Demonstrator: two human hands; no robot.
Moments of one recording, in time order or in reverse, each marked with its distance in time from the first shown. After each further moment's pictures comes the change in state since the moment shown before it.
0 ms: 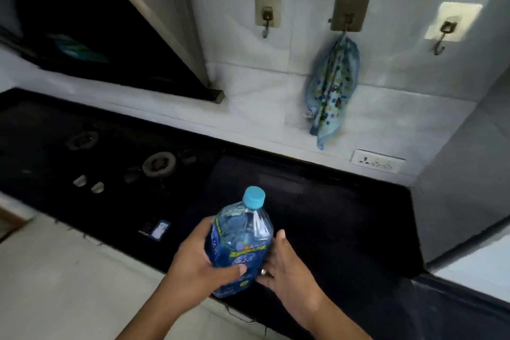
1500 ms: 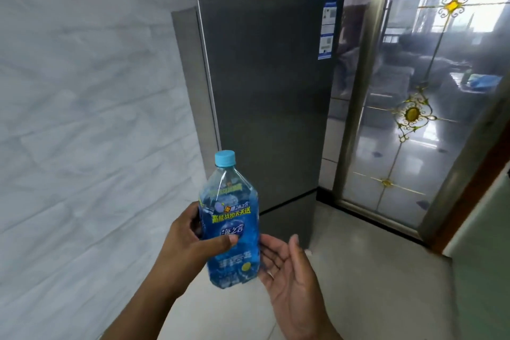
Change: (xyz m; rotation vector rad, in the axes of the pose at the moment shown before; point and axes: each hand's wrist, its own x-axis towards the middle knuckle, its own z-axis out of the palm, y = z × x) left_hand -0.572 -0.119 -0.521 -0.124 1.885 -0.454; right_hand -0.012 0.363 0.790 -0.432 -1.330 0.523
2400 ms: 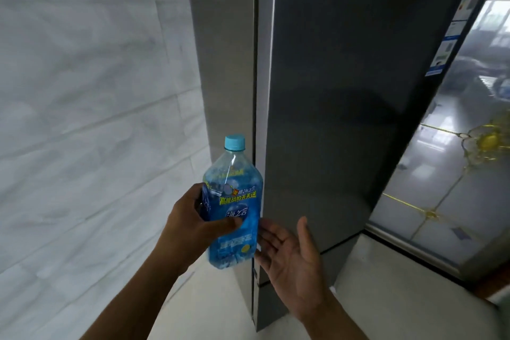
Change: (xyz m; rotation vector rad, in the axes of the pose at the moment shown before) left_hand 0.341 -0.026 -0.141 0.058 0.077 -0.112; right_hand 0.348 0.004 0.142 0.140 -0.108 0.089
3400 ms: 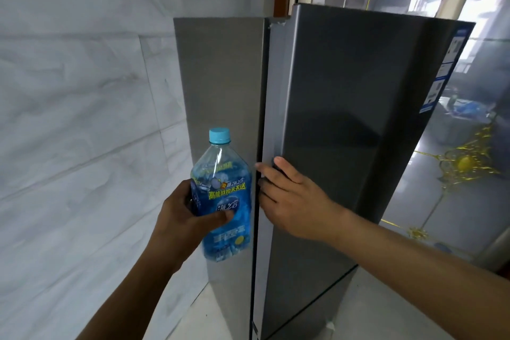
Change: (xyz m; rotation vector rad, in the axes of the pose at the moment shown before) left_hand 0.109 0.042 -0.037 -0.094 -0.038 0.115; right_hand 0.132 -0.132 0.066 -2.608 -0.309 -1.657
